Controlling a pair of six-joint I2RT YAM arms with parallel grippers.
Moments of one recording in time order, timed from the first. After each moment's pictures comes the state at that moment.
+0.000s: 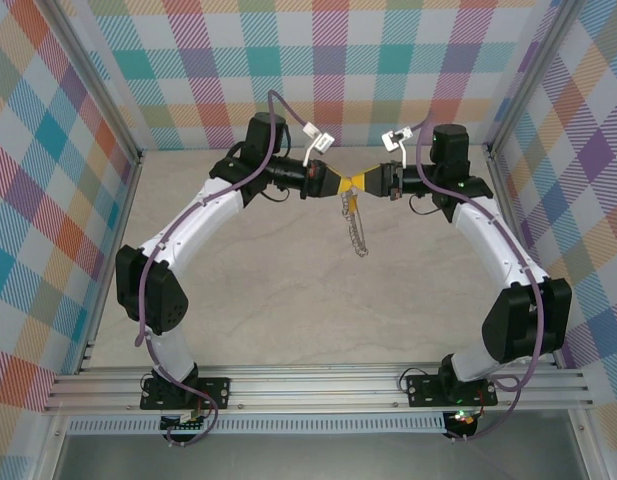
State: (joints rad) left arm -0.52 1.80 1.76 -0.41 1.05 -0.17; right arm 0.19 1.51 1.35 -0.26 -1.23 0.30
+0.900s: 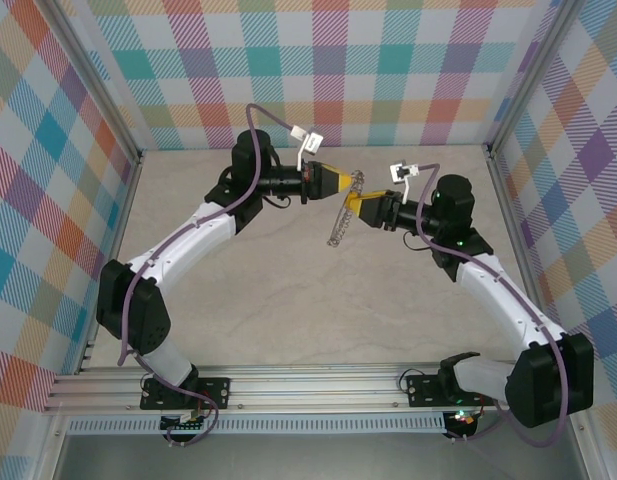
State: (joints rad) left arm -0.55 1.65 1.46 0.13 0.96 -0.53; right arm 0.29 1.18 0.90 0.17 -0.87 0.54
